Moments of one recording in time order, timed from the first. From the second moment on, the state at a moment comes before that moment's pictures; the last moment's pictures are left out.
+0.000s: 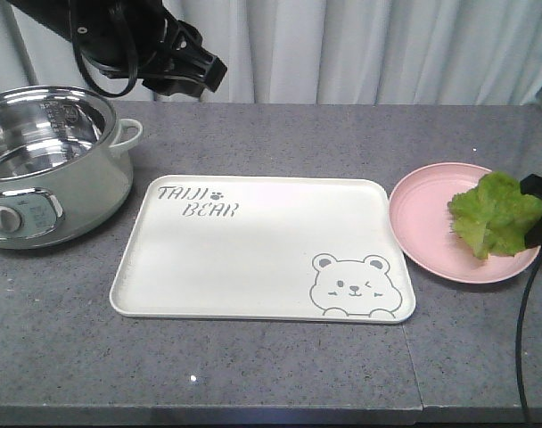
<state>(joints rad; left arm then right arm) -0.56 1.68 -2.04 0.08 1.27 0.04 -0.40 1.90 -1.50 0.46 1.14 -0.30</state>
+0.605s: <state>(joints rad) -0.56 1.68 -2.04 0.08 1.27 0.04 -0.34 1.90 -1.73 0.66 1.23 -0.29</state>
